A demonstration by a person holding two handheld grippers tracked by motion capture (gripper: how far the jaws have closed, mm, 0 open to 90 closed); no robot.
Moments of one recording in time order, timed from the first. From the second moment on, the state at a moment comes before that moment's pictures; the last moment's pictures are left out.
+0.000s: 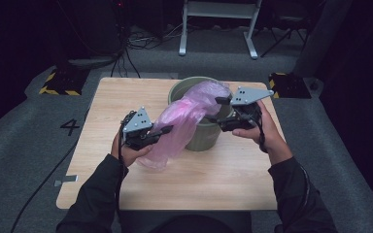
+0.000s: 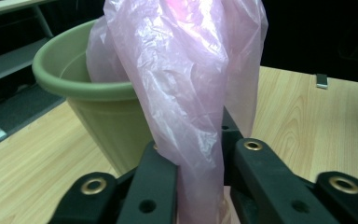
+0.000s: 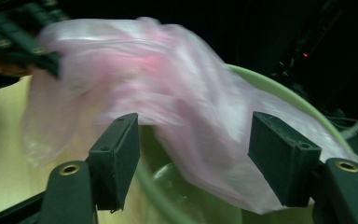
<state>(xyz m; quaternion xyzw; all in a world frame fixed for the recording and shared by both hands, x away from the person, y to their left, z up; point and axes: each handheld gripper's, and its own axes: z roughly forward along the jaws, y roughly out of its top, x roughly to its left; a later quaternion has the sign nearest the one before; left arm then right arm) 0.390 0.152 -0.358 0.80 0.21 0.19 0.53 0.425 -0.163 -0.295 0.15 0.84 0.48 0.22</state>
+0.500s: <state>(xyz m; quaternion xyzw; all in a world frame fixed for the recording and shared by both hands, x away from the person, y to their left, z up) 0.385 0.140 -0.356 0.82 0.18 0.19 0.52 0.415 -0.143 -0.326 0.13 0.84 0.47 0.23</state>
